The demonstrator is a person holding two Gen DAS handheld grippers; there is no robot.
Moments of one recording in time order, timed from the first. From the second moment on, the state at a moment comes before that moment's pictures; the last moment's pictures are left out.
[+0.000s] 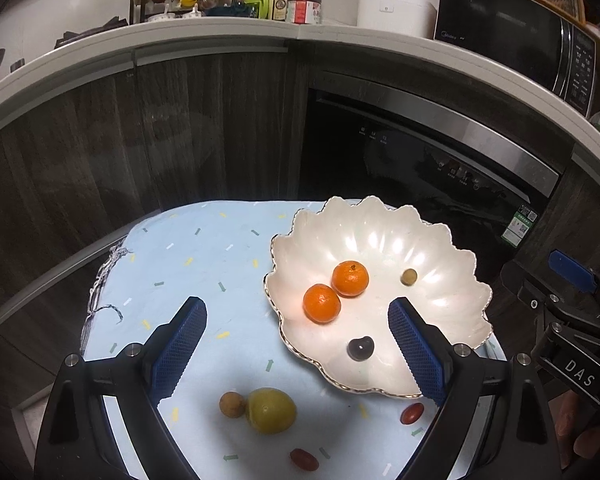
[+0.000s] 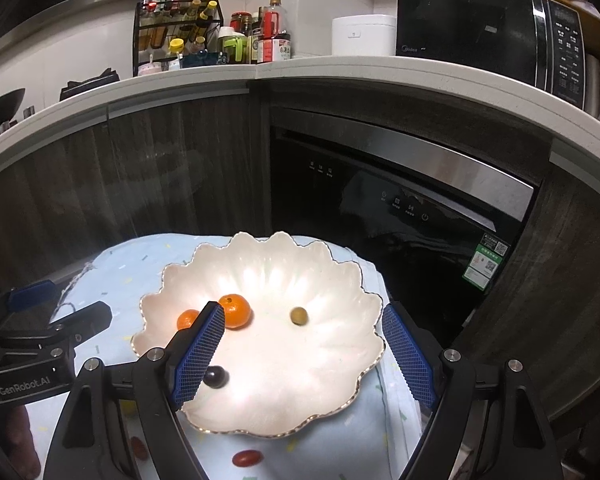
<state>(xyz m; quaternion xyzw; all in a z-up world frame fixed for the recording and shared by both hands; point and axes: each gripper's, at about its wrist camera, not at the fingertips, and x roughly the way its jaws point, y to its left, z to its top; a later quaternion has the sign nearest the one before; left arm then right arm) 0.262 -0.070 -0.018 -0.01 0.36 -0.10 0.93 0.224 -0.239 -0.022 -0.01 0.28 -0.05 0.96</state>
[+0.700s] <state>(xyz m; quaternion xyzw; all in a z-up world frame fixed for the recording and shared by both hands) 0.222 -0.067 -0.004 -0.01 0.35 -0.11 0.93 0.185 -0.236 -0.011 -0.01 0.27 -0.05 0.96</state>
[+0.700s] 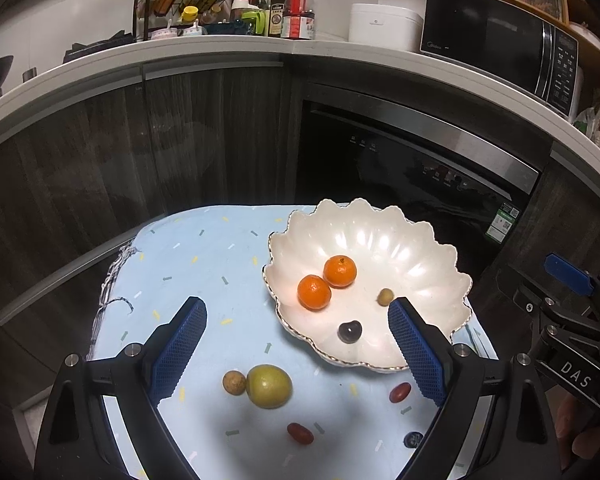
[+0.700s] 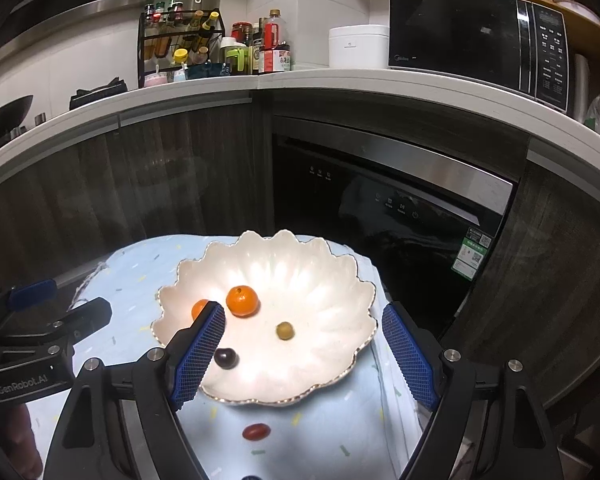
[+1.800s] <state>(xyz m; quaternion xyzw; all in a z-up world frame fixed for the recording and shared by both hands) 0.159 -0.061 -0.042 0.00 0.37 -0.11 0.92 0.131 -0.227 -0.049 -0.02 0.30 -0.04 0.95</state>
